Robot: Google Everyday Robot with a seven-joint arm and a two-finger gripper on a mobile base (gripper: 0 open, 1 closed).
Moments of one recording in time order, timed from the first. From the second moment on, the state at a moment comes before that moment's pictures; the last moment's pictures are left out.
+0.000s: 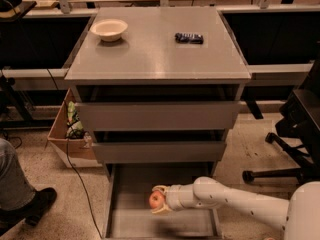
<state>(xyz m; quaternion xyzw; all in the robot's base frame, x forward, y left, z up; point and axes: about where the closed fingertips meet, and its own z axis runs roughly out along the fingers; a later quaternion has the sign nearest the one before) 0.518 0.013 0.324 -0.63 0.64 0.24 0.36</state>
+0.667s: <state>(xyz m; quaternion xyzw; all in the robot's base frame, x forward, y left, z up) 0.515 0.001 0.263 -0.61 0.66 0.25 0.36</state>
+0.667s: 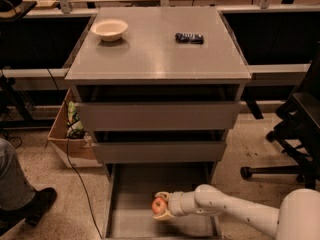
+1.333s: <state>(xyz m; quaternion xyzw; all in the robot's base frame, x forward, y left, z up) 0.519 -0.009 0.232 -0.60 0.66 0.24 0.38</state>
